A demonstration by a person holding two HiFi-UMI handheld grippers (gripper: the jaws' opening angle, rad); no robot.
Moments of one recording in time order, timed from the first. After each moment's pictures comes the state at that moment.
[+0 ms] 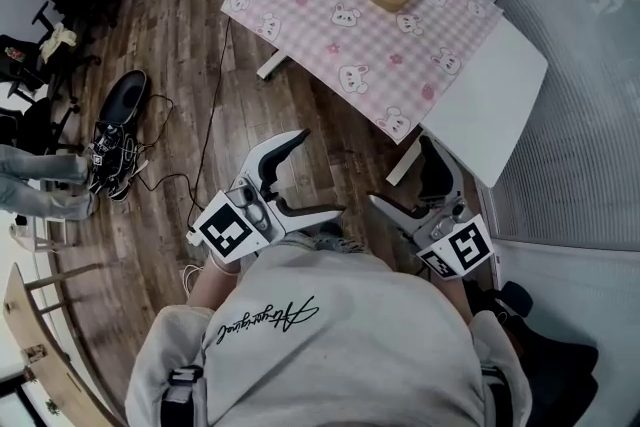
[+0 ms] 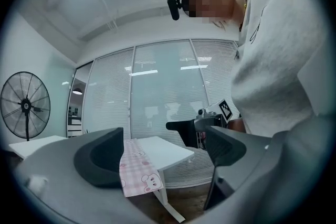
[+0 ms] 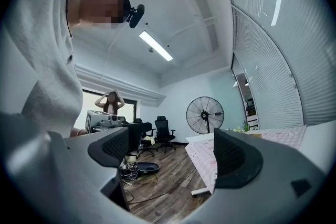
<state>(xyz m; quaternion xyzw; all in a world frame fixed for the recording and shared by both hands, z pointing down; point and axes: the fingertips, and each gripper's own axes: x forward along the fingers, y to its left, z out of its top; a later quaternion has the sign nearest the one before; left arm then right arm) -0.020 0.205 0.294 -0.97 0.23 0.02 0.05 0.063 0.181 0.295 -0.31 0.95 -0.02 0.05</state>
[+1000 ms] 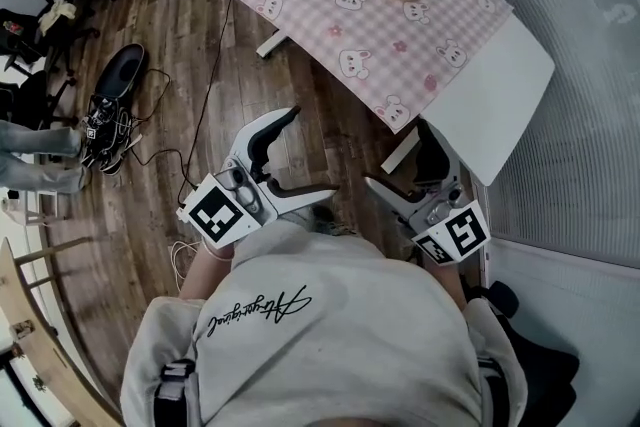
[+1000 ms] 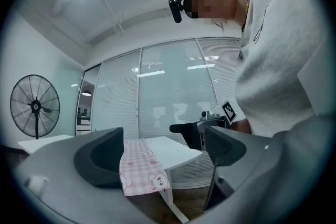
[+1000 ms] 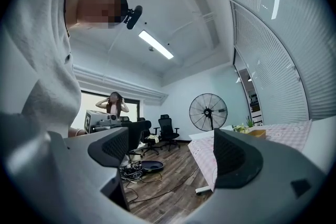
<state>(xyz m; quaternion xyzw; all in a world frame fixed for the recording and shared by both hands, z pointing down) -0.022 0.187 0.292 -0.96 0.27 0.04 0.06 0.064 0.161 0.302 -0.29 0.96 -0.03 0.05</state>
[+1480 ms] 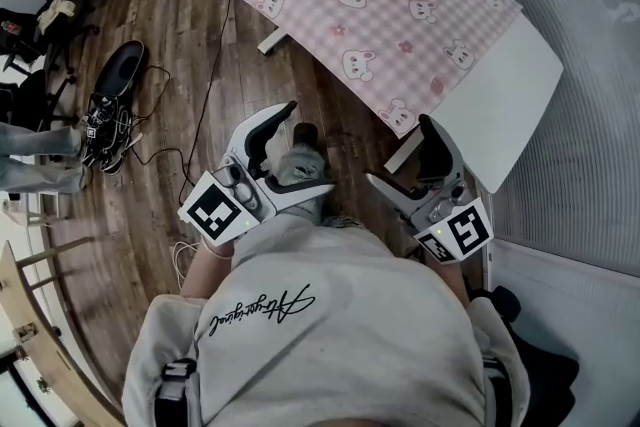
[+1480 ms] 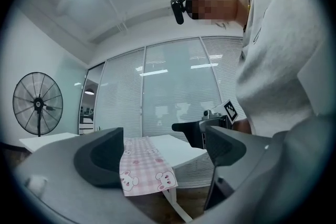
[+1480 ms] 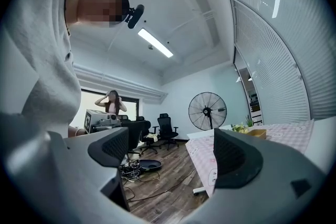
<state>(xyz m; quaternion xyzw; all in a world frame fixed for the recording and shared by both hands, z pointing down) -0.033 0.158 0.311 -0.95 0.29 0.04 0.04 0.058 0.134 0.320 -0.29 0.96 -0.03 0.04</state>
